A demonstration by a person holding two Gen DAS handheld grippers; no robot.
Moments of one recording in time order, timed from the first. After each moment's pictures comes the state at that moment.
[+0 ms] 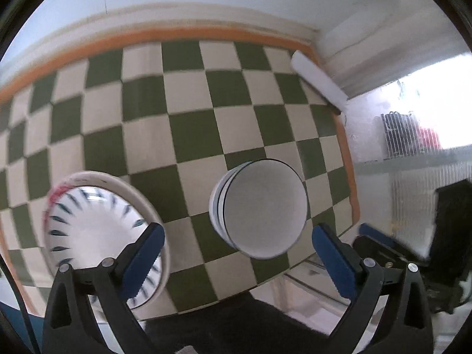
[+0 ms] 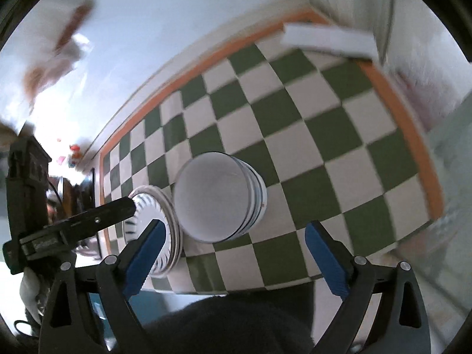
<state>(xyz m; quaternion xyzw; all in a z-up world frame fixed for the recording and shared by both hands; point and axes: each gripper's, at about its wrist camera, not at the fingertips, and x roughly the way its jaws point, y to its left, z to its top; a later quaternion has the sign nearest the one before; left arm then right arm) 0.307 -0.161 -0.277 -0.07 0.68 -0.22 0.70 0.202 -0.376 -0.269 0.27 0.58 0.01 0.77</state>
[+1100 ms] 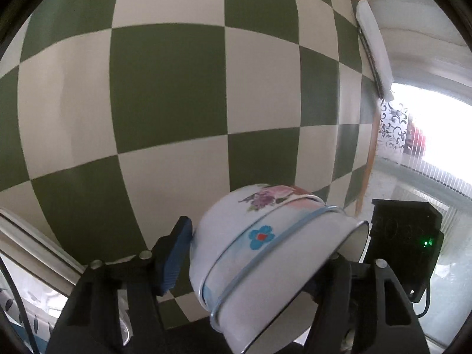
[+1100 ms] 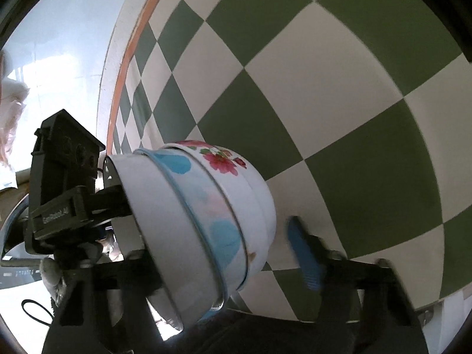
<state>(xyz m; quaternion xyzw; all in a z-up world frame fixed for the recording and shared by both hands) 0.358 -0.198 -0.416 -0.13 0.80 -0.22 0.53 0.270 -0.361 -0.451 0.42 0.65 0.08 0.63</state>
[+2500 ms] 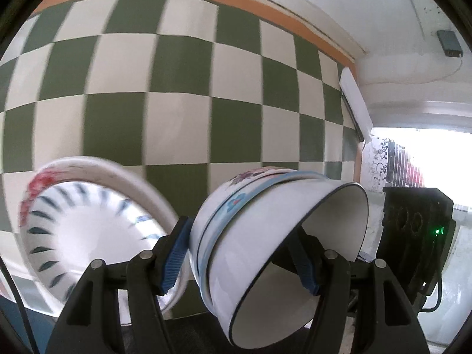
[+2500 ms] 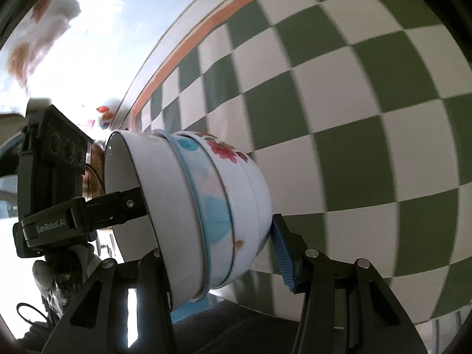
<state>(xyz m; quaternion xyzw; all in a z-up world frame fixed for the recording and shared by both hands) 0.351 -0.097 -0.332 -0.17 0.73 -0.18 0.64 0.313 -0.281 -0.374 0.30 0.64 0.18 0.68</state>
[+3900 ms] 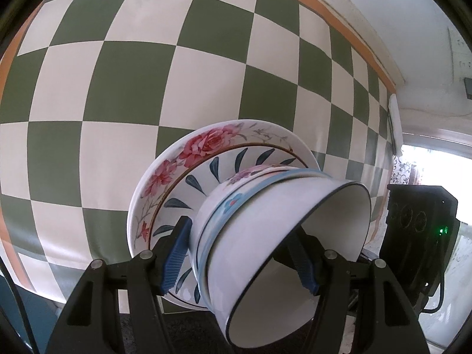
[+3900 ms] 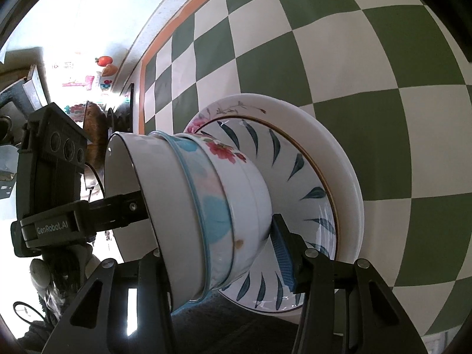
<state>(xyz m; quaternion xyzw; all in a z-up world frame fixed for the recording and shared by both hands) 0.327 0.040 -0.371 -0.20 0.75 -0.13 0.62 0.300 -0.129 -0.415 0.27 0.68 0.21 0.65</state>
